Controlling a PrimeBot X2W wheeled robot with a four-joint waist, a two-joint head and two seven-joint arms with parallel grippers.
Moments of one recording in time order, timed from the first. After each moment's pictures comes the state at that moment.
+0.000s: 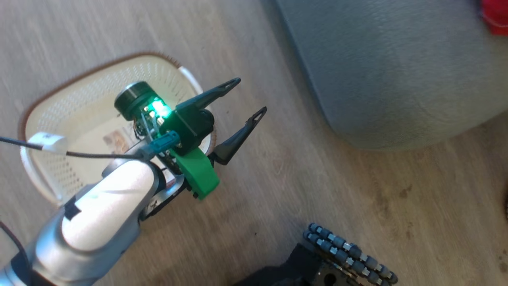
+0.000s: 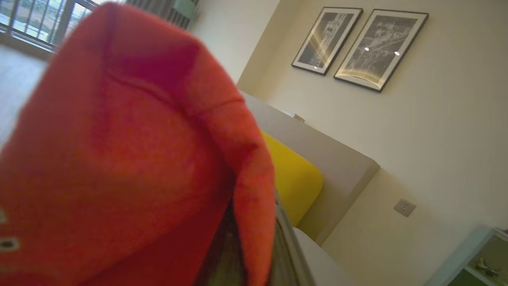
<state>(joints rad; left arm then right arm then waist) -0.69 0.43 -0.82 0.04 -0.44 -0.11 -0.07 -1.18 -0.51 -0.32 0.39 0.01 0.13 0.05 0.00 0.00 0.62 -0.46</state>
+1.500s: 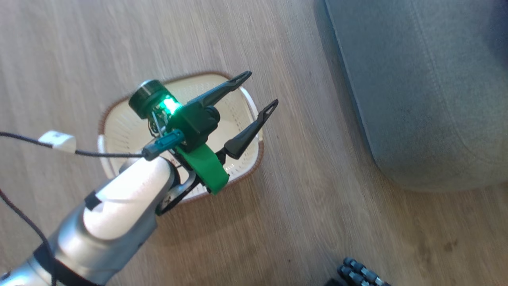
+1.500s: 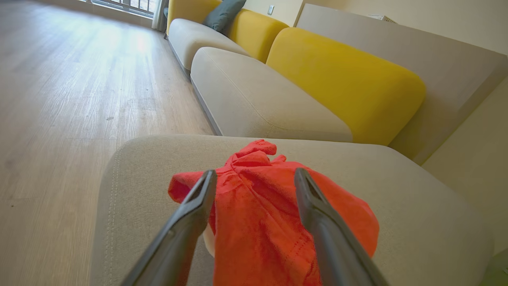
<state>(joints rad) -0.73 0.35 -0.85 0.15 -0.46 -0.10 -0.21 -0.72 -0.43 -0.30 0.60 0.10 0.13 -0.19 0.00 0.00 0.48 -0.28</state>
